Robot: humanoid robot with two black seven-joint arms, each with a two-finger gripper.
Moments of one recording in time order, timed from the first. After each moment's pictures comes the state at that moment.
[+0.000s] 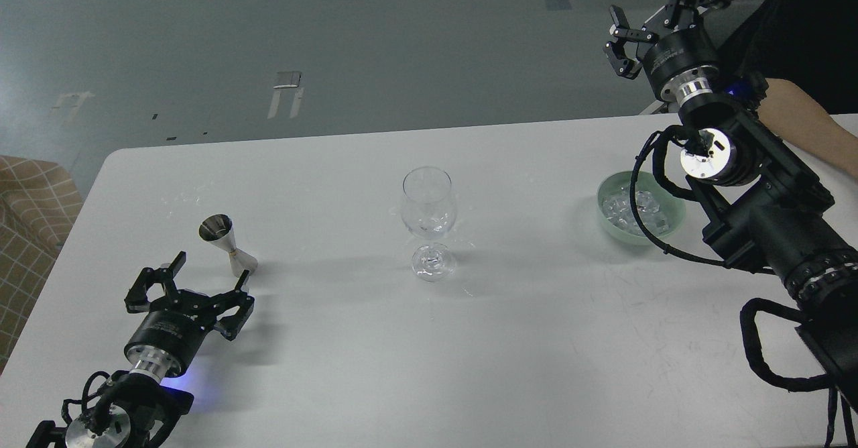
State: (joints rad) left arm 0.16 0.14 -1.61 -1.29 -0.04 -0.23 0.20; right arm 0.87 -0.11 1.12 0.56 -0.40 0.26 0.35
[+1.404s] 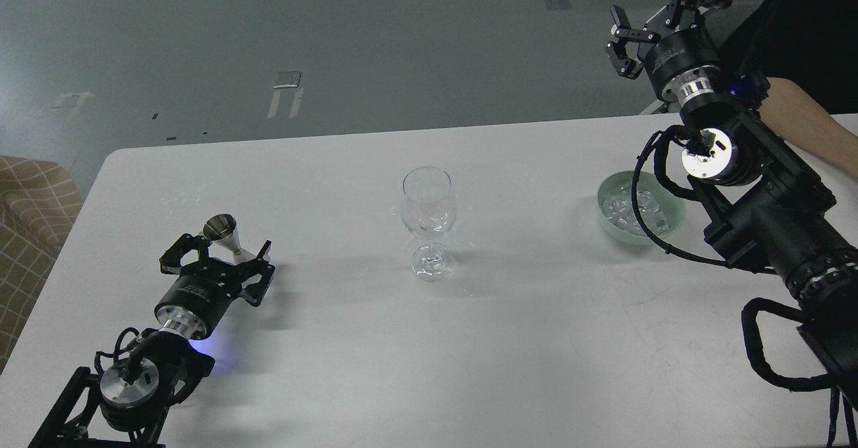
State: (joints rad) left arm -0.02 0.15 -1.53 -1.14 -0.02 -0.22 0.20; right arm 0.87 -0.12 1.12 0.56 -0.40 0.26 0.35
